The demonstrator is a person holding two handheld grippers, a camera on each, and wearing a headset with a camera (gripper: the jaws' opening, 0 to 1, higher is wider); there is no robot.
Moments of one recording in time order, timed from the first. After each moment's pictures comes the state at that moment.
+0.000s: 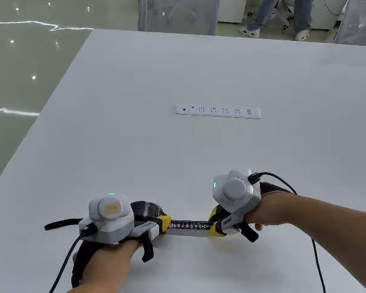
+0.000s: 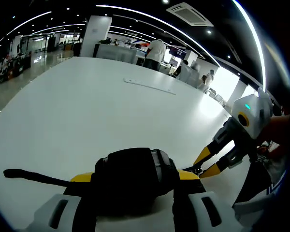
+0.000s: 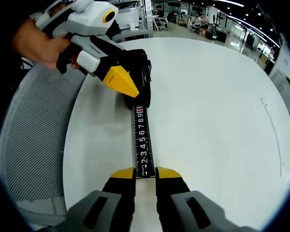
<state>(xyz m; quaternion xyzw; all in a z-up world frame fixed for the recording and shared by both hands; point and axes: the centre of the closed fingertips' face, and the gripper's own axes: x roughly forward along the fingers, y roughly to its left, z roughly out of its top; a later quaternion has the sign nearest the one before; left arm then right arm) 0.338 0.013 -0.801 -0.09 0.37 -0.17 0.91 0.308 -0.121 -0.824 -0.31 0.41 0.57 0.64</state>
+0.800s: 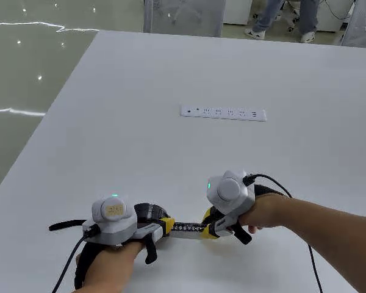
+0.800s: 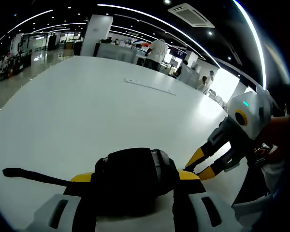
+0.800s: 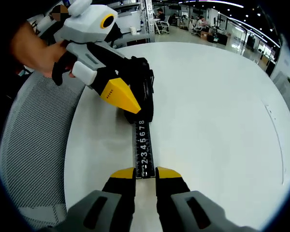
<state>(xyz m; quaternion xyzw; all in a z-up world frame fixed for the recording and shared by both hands) 0.338 0.014 -0.801 -0.10 0.37 -0.17 0.91 0.311 -0.095 -0.822 -0.29 0.40 0.58 0.65</state>
